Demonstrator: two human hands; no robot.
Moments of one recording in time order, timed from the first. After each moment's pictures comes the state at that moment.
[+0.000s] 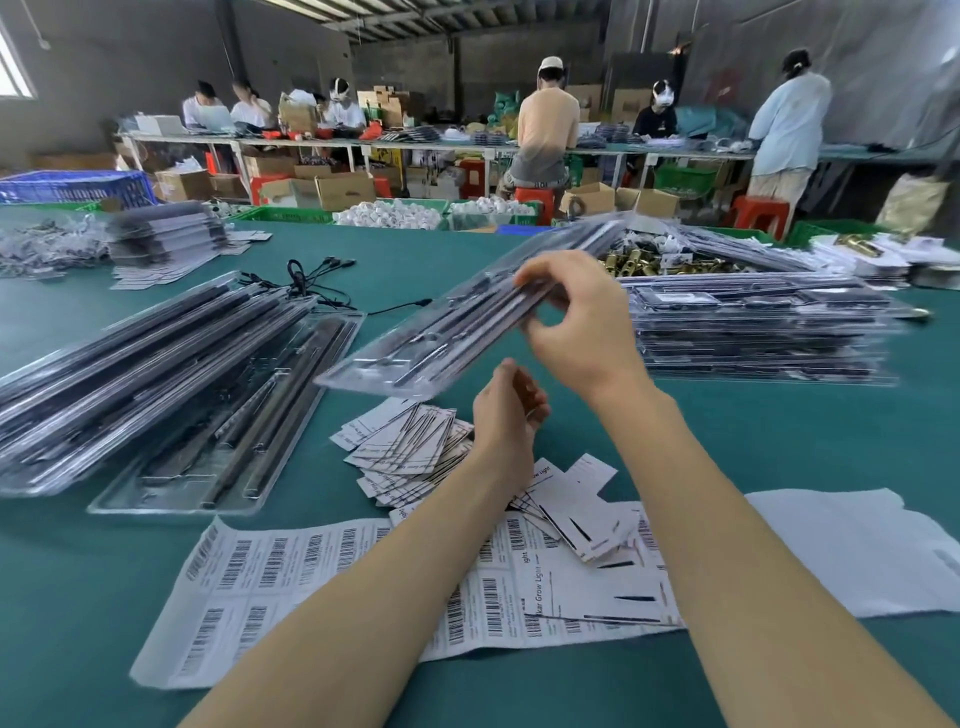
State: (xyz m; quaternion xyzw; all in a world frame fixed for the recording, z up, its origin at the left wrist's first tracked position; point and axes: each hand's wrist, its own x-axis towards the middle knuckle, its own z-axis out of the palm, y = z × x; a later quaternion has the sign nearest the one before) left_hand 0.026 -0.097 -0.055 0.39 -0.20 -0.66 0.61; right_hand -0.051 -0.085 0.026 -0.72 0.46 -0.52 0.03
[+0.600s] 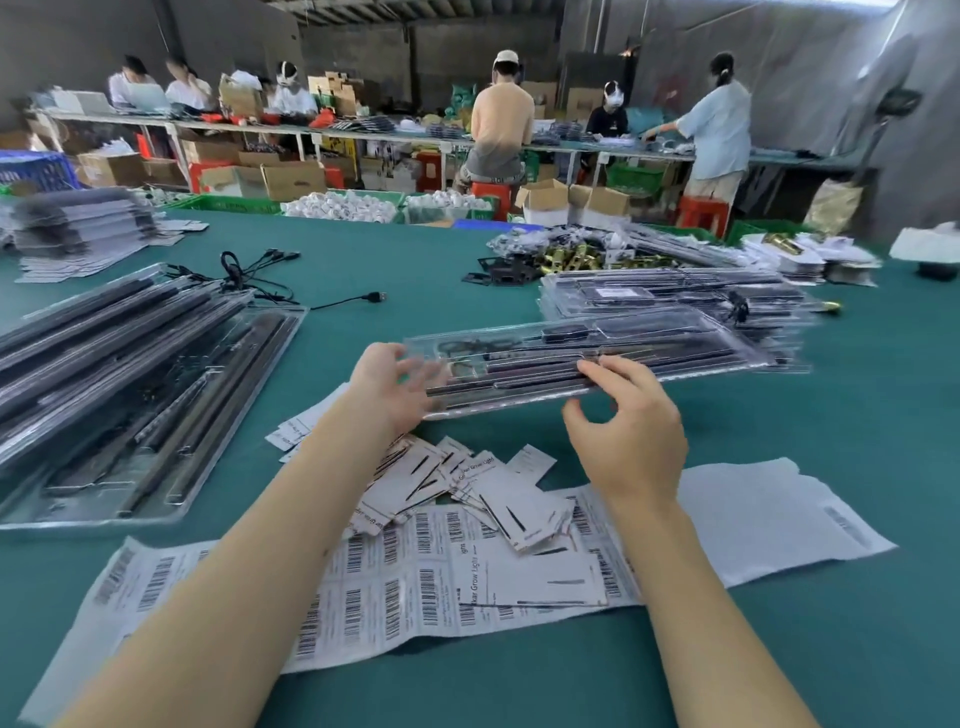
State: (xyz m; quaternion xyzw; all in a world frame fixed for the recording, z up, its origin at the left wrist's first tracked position) left_hand 0.085 -0.107 -0.017 0.45 -0.21 -0.69 0.53; right_hand -0.119 -0.025 -0.056 -0.55 0.67 -0.50 -0.06
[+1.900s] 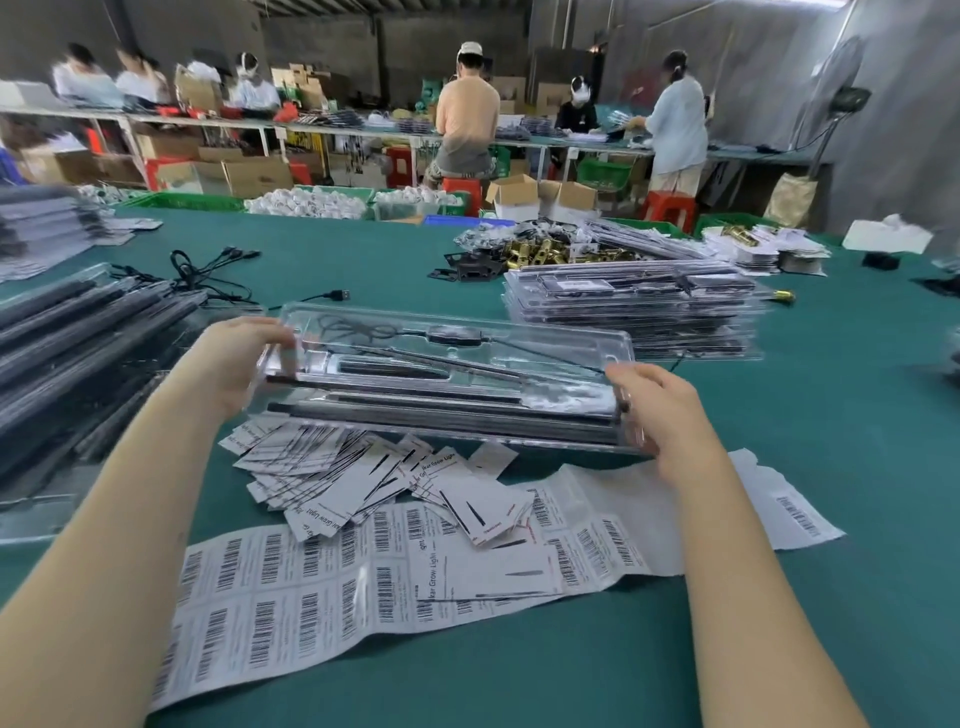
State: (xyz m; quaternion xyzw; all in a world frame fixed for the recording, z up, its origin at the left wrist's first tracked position) left_hand 0.173 -0.132 -0.004 0.58 -0.48 -0.45 0.48; right_hand -0.201 -0.031 -0.036 -0.35 0.70 -0.54 0.32
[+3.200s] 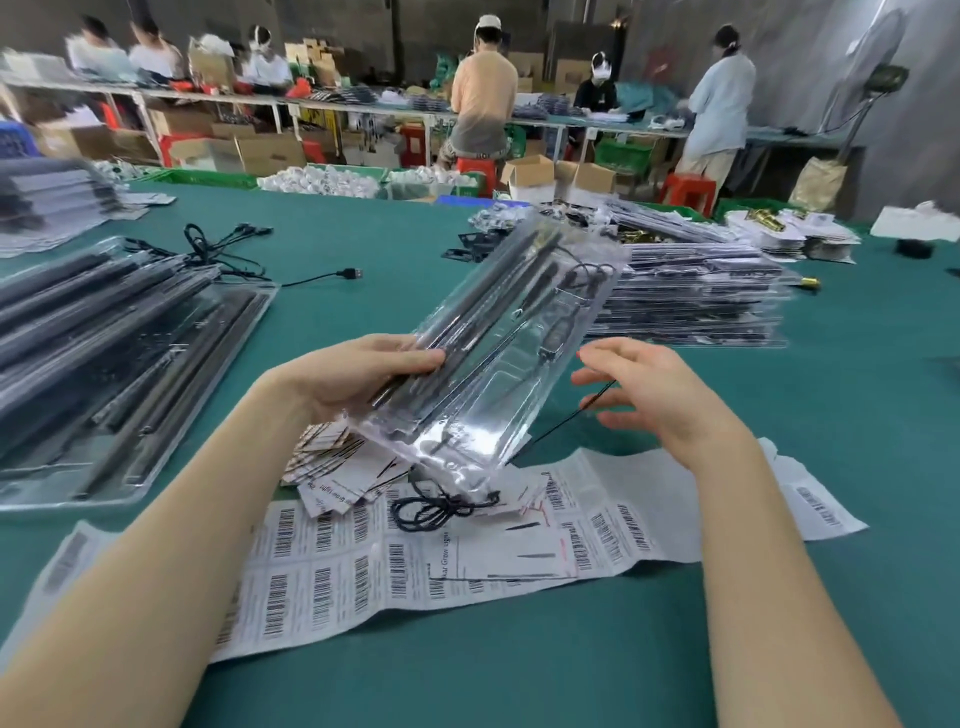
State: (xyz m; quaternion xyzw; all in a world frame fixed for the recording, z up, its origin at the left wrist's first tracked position) left_hand 0.115 -0.109 -0.023 0.38 -0.63 -0.64 0.22; right_hand -0.178 -0.018 -0.009 -0.47 0.62 -0.46 0.43
